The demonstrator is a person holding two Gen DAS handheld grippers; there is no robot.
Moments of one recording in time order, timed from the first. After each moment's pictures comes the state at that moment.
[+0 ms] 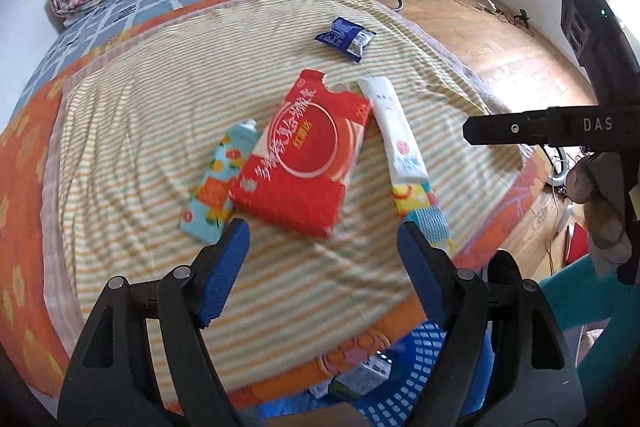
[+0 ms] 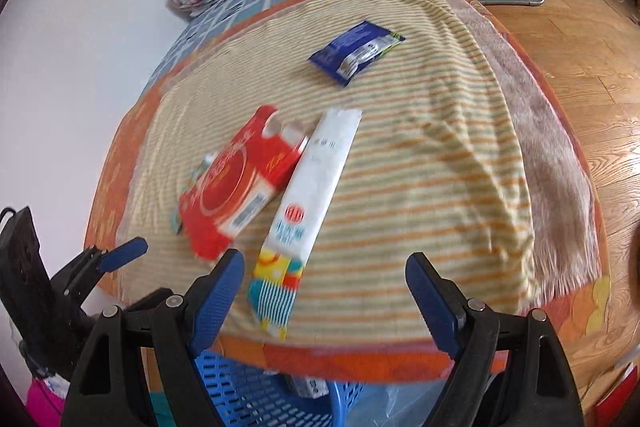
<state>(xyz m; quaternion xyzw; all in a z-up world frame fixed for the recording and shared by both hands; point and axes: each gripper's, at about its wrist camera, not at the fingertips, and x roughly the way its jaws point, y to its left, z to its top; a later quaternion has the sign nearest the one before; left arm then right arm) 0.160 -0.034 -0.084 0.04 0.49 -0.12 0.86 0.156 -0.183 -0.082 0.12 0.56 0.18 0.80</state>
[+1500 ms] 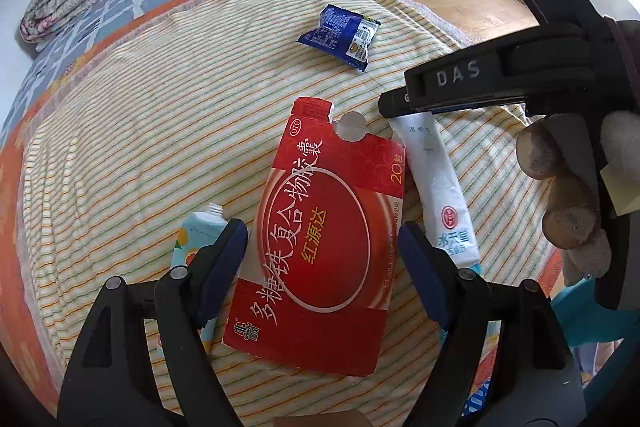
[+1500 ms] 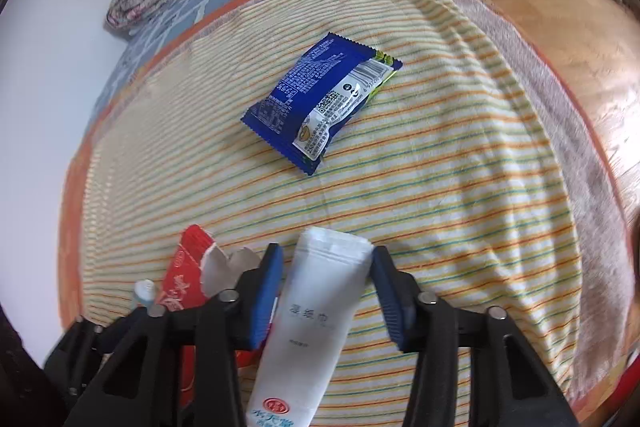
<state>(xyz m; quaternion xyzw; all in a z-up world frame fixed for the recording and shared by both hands) 0.246 -0.067 -0.122 0.09 0.51 -0.14 0.84 0.282 -0.137 -0.131 0.12 0.59 0.09 0.79</state>
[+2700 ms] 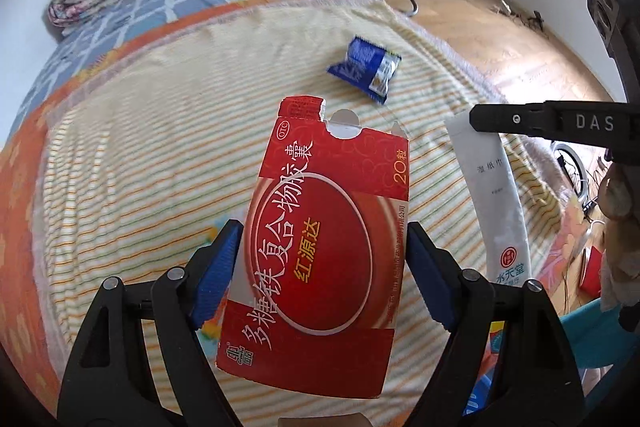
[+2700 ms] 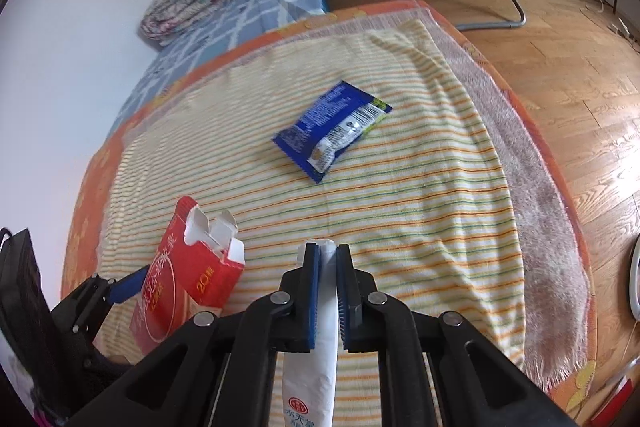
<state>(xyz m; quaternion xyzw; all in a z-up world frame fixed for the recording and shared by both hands) 0.232 -0.052 -0.091 0.05 0.48 -0.10 0.87 0.222 -0.172 -0.069 0.12 0.52 0.14 0.83</state>
